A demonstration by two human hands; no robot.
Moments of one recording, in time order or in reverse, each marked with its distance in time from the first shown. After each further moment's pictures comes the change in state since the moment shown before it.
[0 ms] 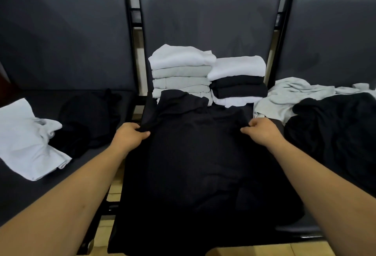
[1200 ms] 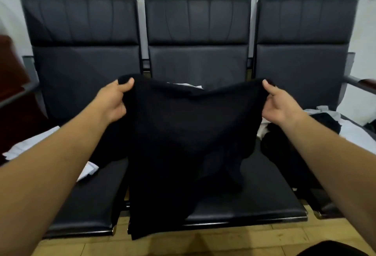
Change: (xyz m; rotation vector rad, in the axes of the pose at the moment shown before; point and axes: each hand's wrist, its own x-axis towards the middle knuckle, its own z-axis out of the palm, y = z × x) left_hand -0.113 0.132 -0.137 -0.914 -0.174 0.273; right_hand -0.078 -0.062 -0.160 1.407 -0.135 0.026
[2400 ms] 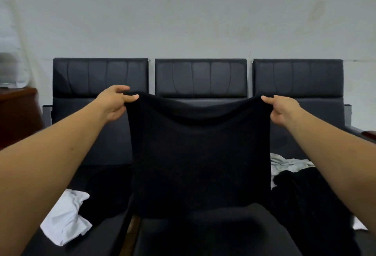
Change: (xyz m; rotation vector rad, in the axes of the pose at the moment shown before) left_hand 0.057 0.123 0.017 0.175 0.116 0.243; right_hand 0.081 -0.135 0.036 -0.176 0.088 -0.252
